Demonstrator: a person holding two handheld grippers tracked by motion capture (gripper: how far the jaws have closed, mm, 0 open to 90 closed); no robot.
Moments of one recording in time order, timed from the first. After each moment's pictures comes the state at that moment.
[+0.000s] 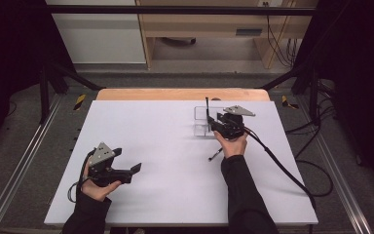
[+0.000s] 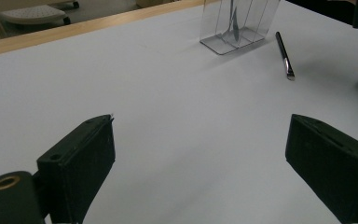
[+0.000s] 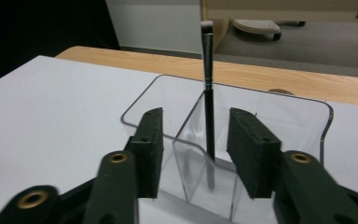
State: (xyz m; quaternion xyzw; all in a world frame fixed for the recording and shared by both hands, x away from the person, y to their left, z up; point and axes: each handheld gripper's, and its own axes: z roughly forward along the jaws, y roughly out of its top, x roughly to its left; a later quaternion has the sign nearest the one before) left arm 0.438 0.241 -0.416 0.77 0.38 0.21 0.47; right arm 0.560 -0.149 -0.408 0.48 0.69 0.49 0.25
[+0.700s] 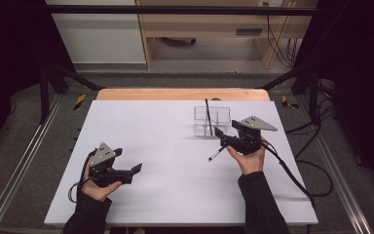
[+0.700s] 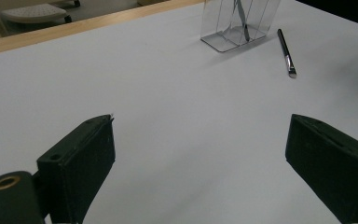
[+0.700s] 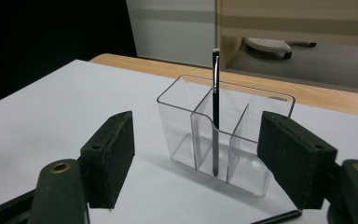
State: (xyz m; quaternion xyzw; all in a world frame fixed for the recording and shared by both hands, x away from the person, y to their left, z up) left arm 0.438 0.239 -0.417 0.77 0.38 0.21 0.46; right arm 0.496 -0.180 -0.385 0.44 0.69 0.52 0.25
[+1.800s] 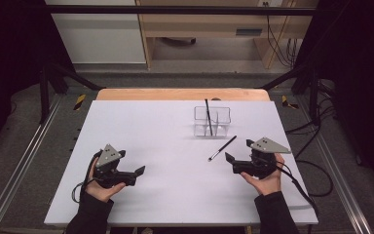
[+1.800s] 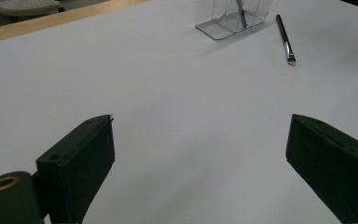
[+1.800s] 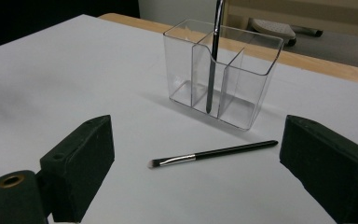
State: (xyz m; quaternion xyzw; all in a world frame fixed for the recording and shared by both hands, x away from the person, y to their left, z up) left arm 0.439 0.230 -0.424 0.79 0.37 0.20 0.45; right arm 0.450 -0.209 -0.408 0.41 0.74 0.47 0.25
